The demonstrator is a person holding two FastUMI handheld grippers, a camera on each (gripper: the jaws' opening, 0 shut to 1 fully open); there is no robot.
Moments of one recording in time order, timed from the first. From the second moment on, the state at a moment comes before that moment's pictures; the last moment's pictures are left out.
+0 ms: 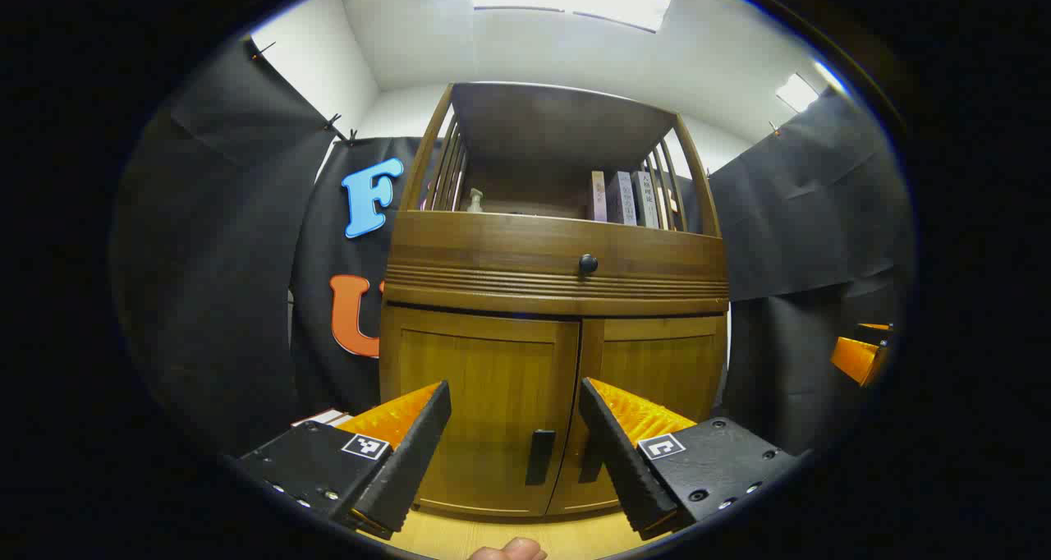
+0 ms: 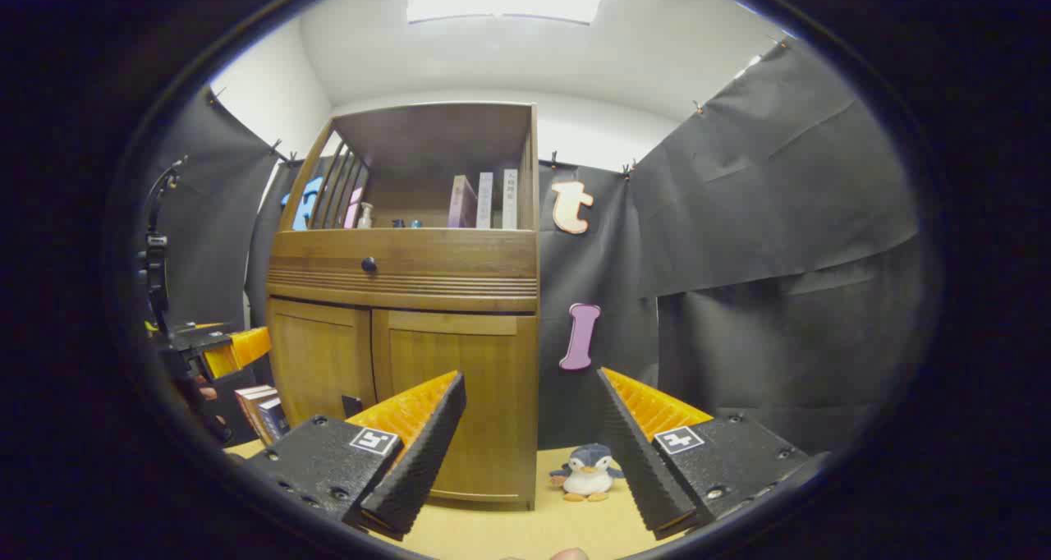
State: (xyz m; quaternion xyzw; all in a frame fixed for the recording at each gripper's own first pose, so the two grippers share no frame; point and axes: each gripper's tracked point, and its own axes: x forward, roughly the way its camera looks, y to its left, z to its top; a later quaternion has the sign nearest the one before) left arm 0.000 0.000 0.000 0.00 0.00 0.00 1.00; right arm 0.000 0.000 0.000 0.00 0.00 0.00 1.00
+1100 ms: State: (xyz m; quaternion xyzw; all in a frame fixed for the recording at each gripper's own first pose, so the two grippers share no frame) left arm -0.009 0.023 0.020 0.03 -0.02 0.01 1.00; right arm -0.003 0.009 0.005 0.00 -0.01 0.00 1.00
